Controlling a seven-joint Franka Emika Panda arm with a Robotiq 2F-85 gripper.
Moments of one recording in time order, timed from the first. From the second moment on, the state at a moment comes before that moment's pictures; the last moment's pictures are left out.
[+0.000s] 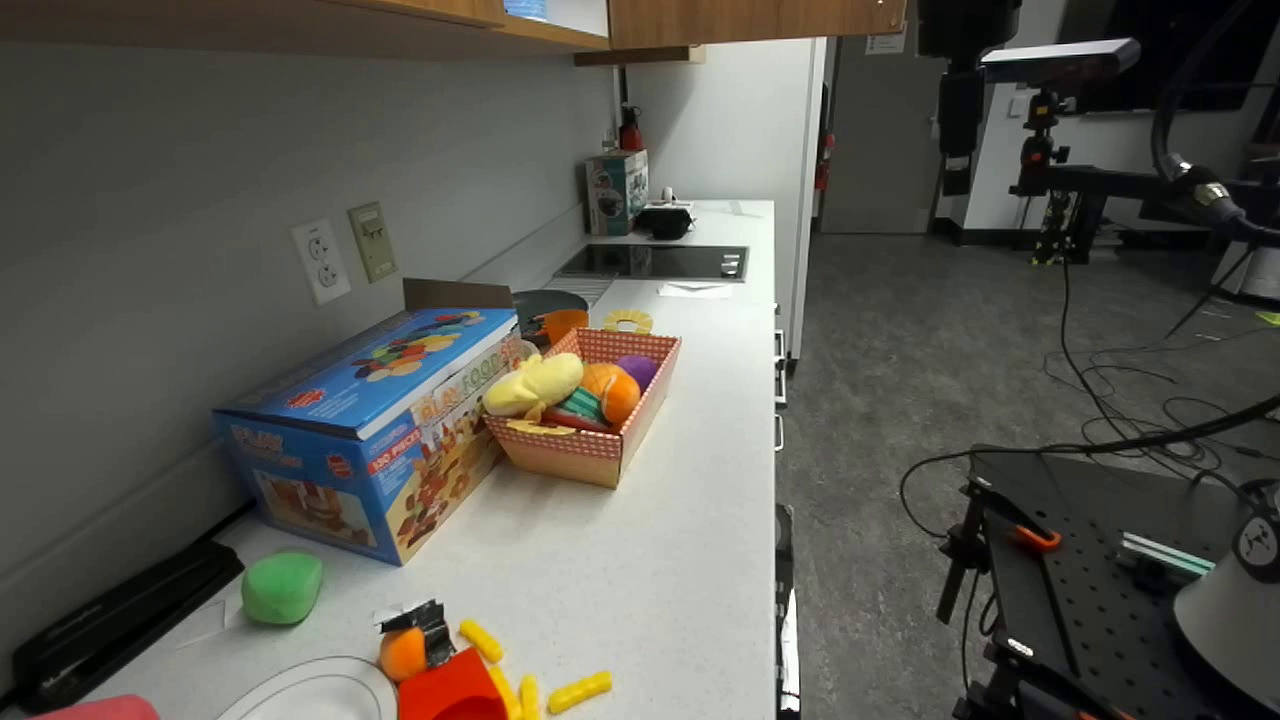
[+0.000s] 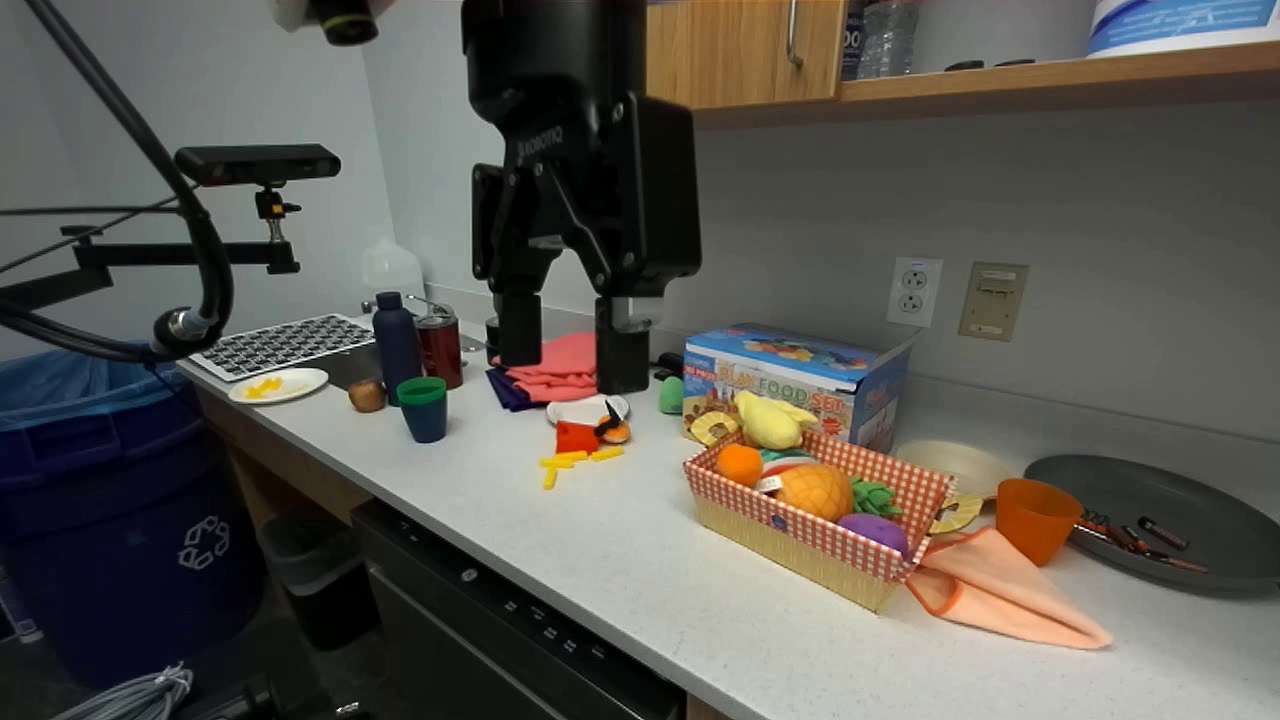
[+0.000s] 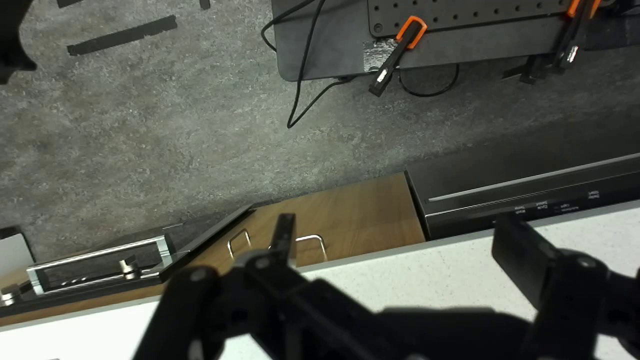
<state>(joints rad) -0.17 -0.63 -0.11 -2.42 -0.27 1.68 -0.11</state>
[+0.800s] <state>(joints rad) -0.17 -0.67 -0.15 -2.38 -0.28 1.69 -0.11</state>
